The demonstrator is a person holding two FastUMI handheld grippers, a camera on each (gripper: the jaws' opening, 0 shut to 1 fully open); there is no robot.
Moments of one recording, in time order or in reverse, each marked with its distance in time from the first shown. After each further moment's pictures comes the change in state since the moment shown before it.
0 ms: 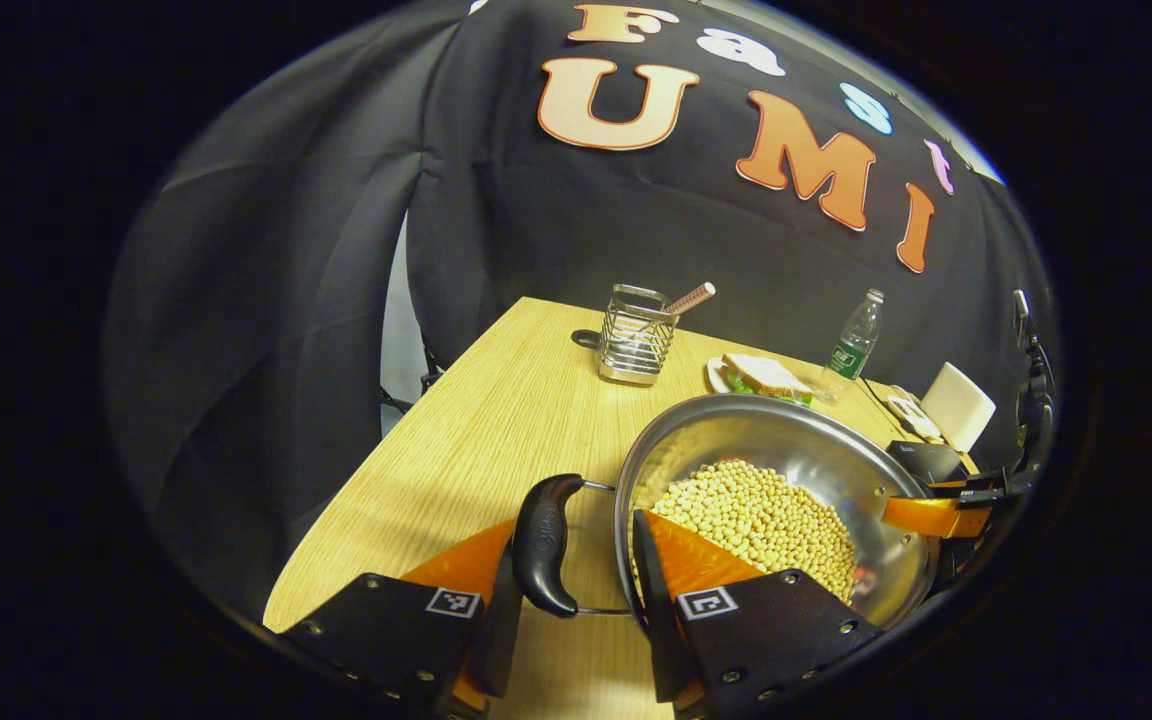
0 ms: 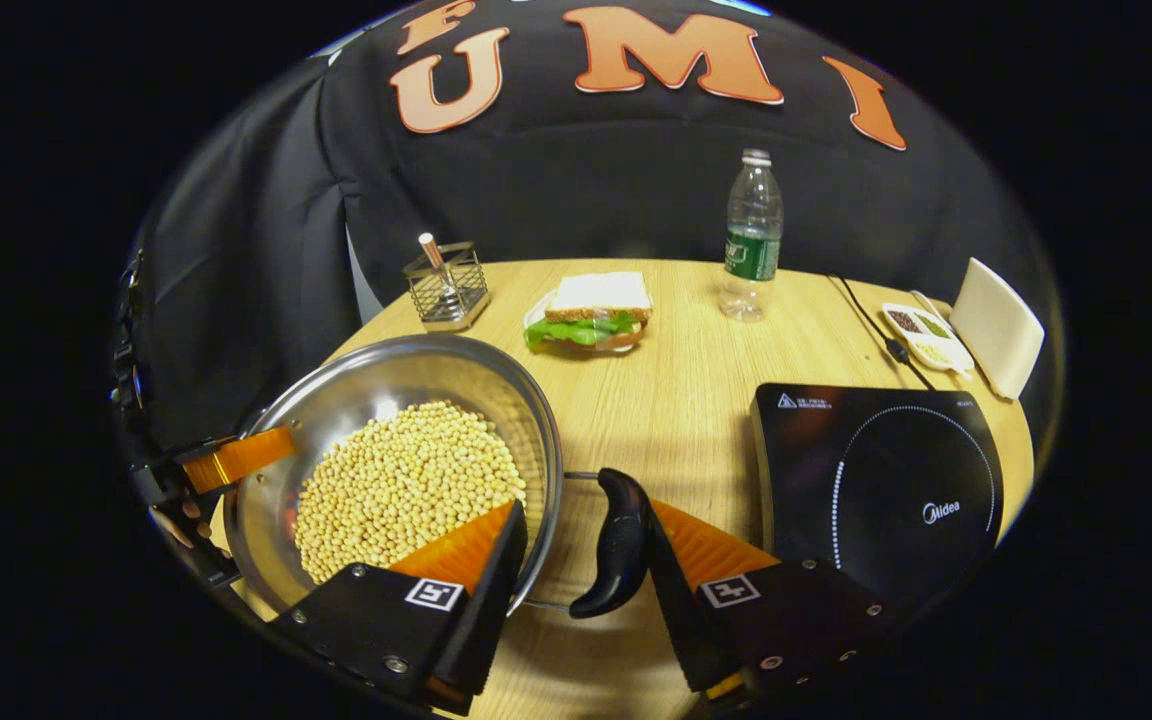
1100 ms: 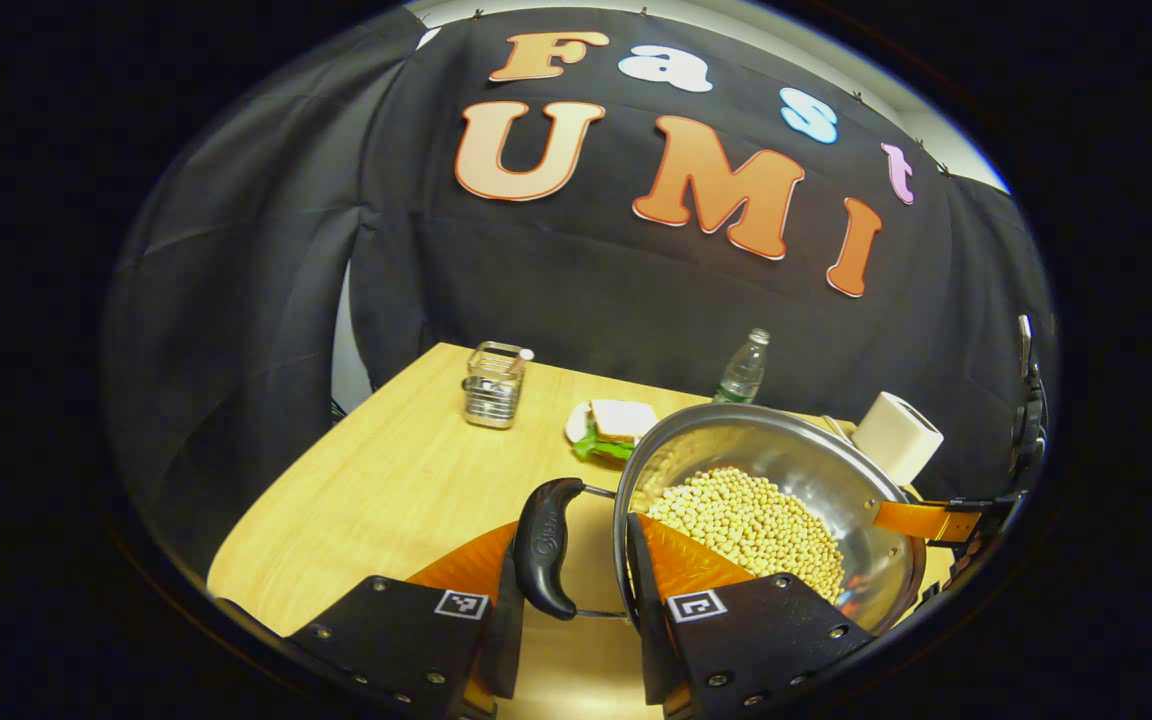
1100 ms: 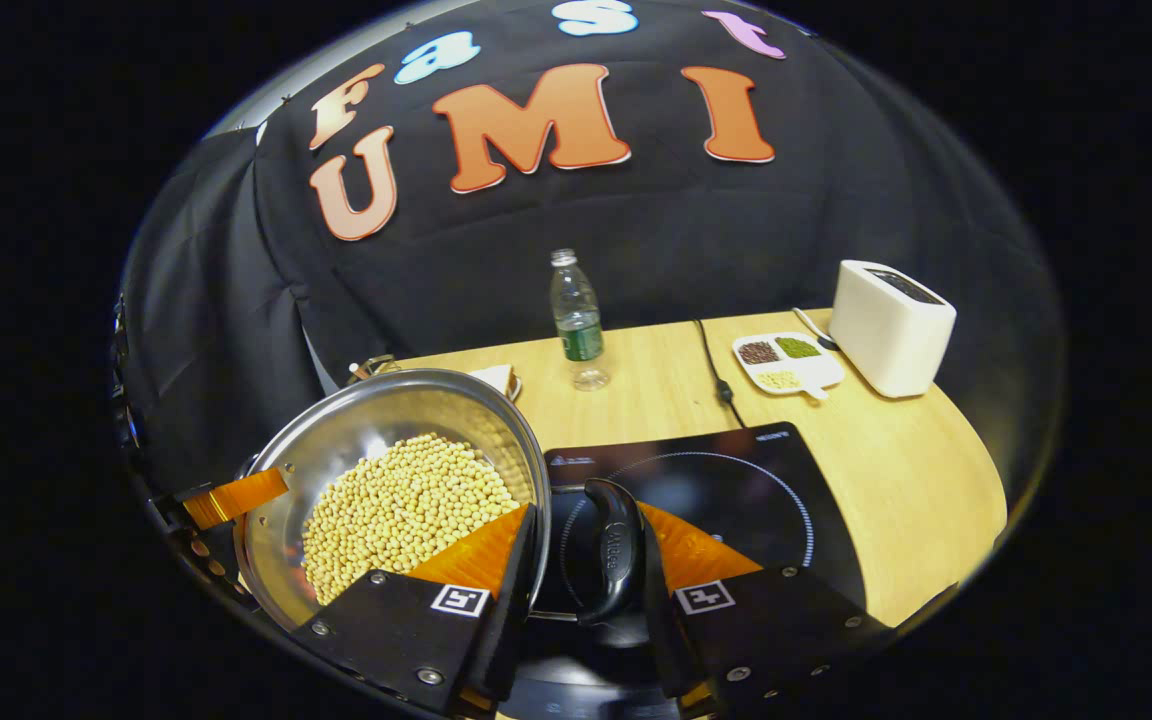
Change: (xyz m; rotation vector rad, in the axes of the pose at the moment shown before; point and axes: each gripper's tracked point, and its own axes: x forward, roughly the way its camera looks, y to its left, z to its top) left arm -0.073 -0.210 0.053 0.011 -0.079 -0.090; right arm -0.131 -0.177 0.041 0.171 -0.130 -0.089
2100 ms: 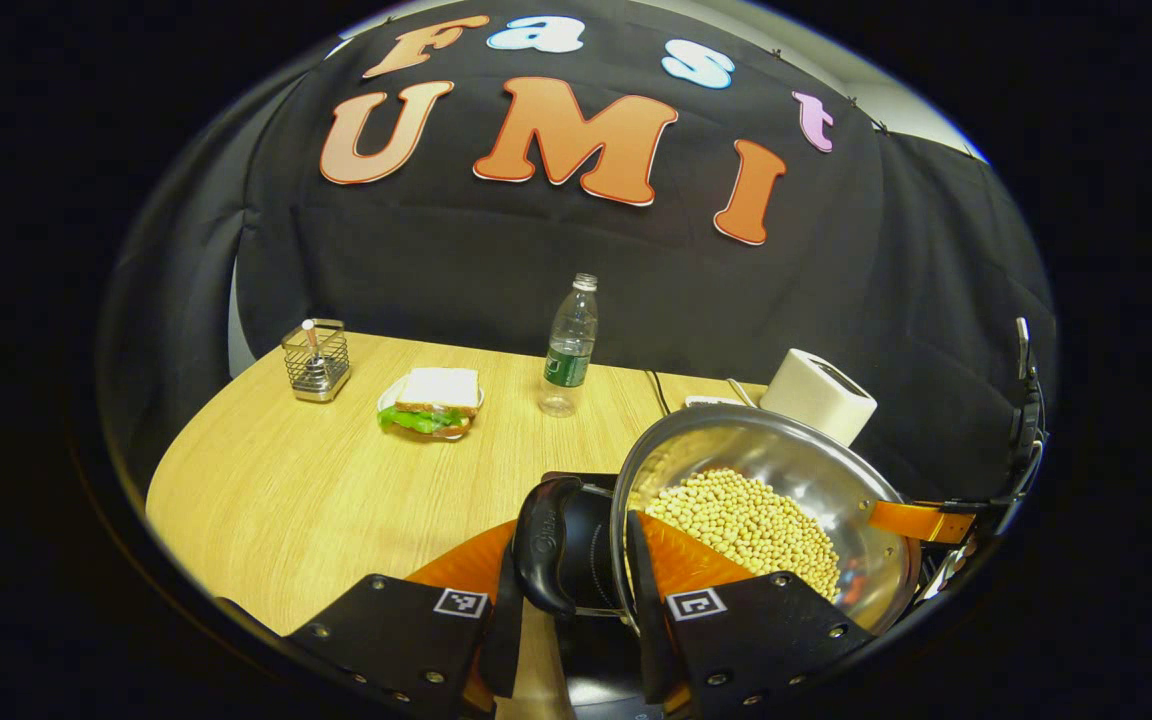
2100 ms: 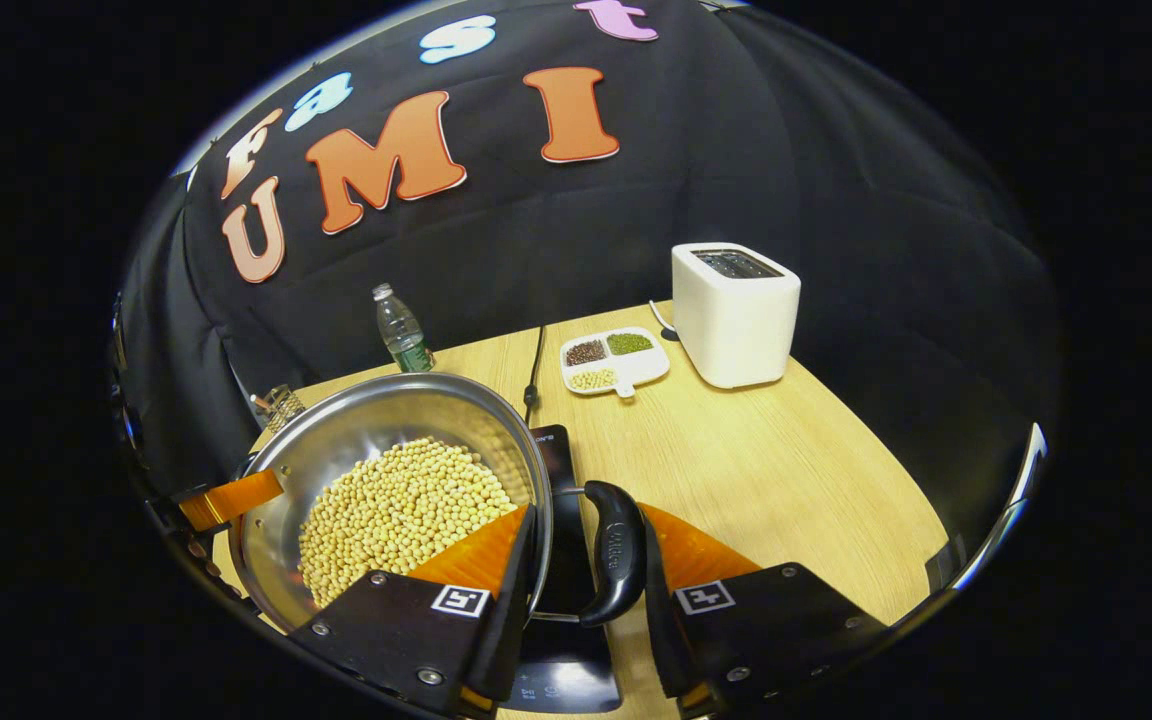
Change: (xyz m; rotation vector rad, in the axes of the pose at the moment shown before) left arm 0.036 -0.205 -0.044 0.067 0.070 -0.140; right arm -0.033 -0.190 -0.001 0.099 -0.003 -0.152
